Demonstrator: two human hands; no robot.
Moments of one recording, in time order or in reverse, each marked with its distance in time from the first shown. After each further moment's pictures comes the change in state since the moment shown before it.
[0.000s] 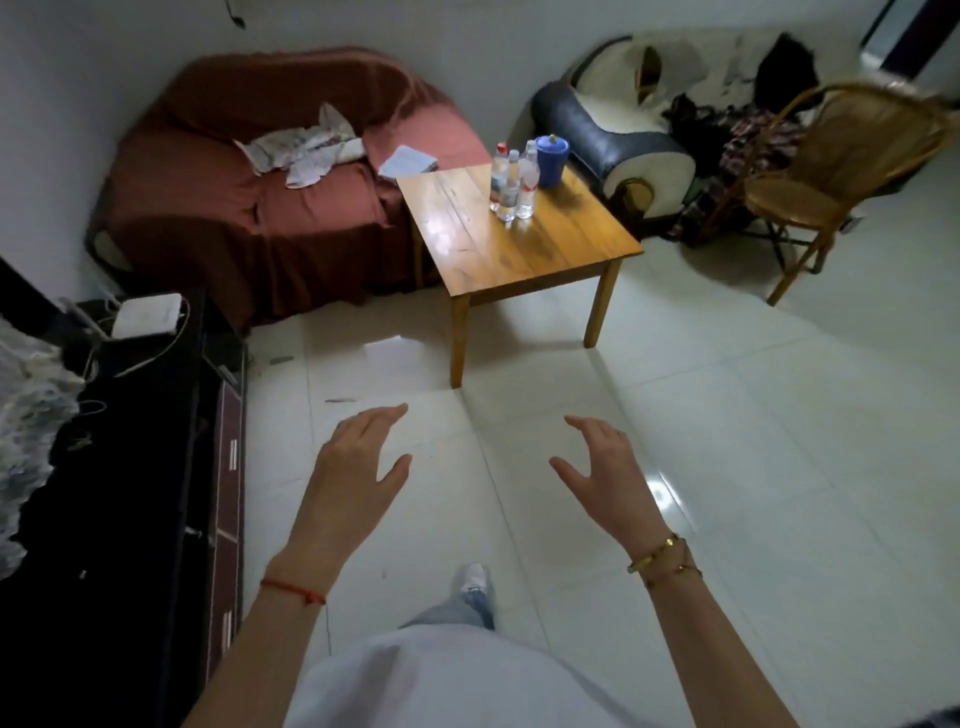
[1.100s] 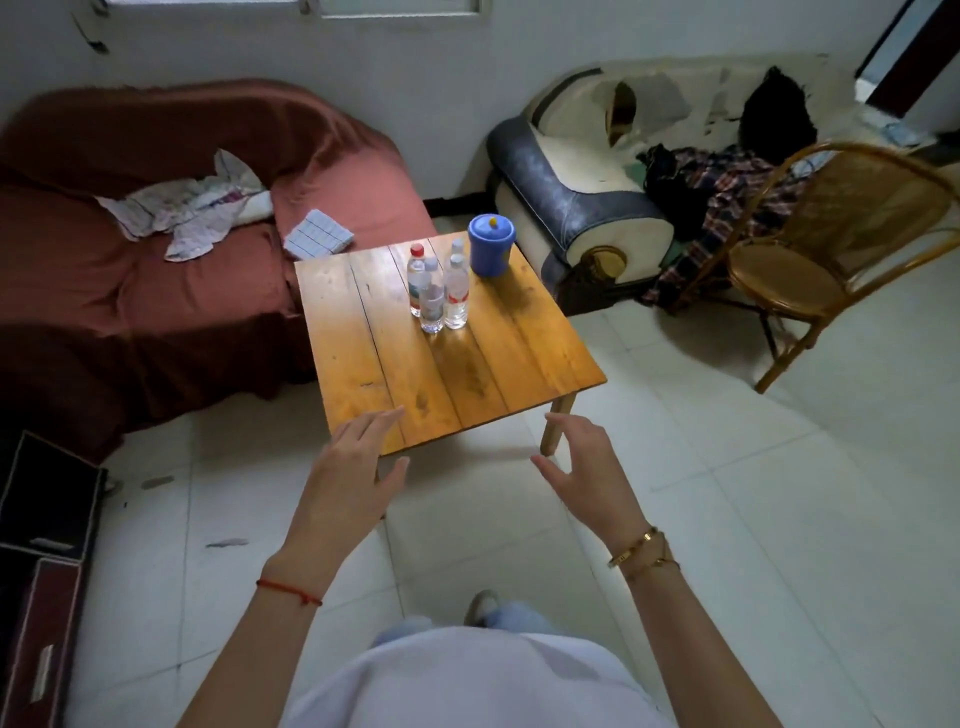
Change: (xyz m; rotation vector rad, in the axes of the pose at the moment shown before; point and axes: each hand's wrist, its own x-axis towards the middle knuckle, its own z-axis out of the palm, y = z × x) left_hand 0.558 0.097 0.143 -0.019 -0.034 0.015; right_hand 0.544 0.164 -0.127 -0.007 0.007 -0.041
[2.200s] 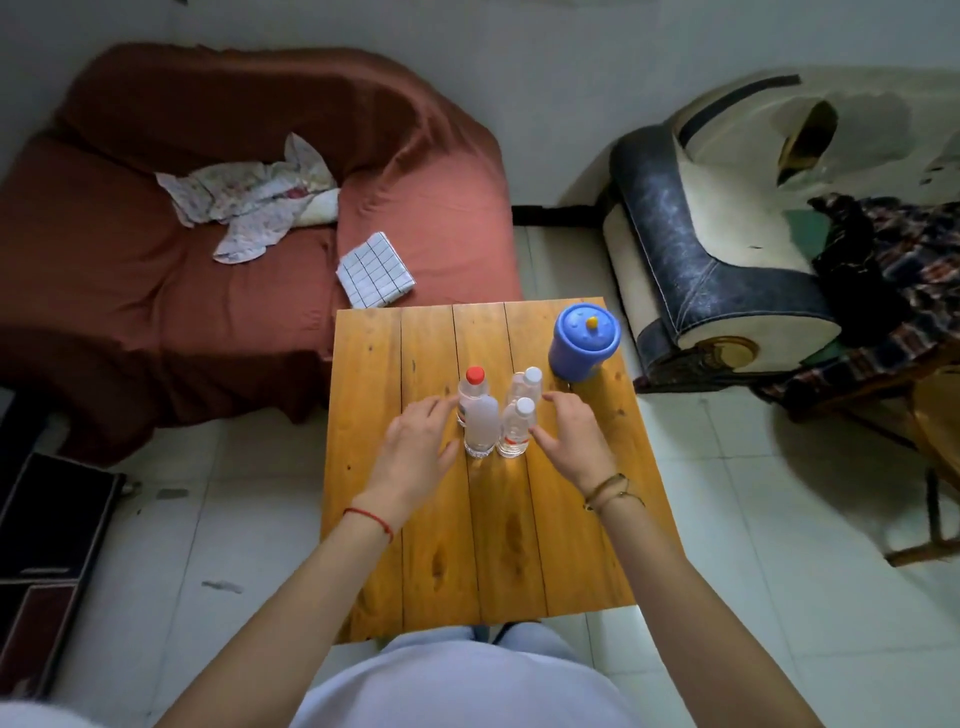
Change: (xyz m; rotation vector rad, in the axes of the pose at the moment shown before) left_hand 0.450 -0.098 0.057 0.057 -0.003 -0.256; right_hand 0.528 0.010 0.088 -0.045 -0.234 -0.131
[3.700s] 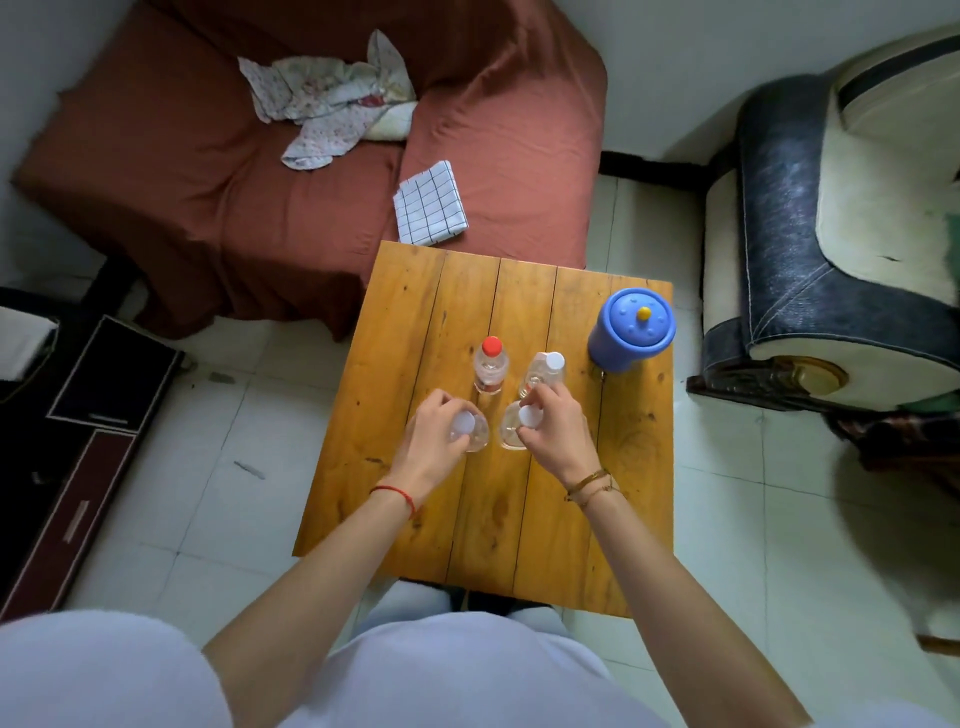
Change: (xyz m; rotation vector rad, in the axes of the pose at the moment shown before) left_hand 0.026 0.022 0.071 -0.191 0.000 -0.342; right_hand 0.047 0.025 0.017 0.118 -0.220 -0.138
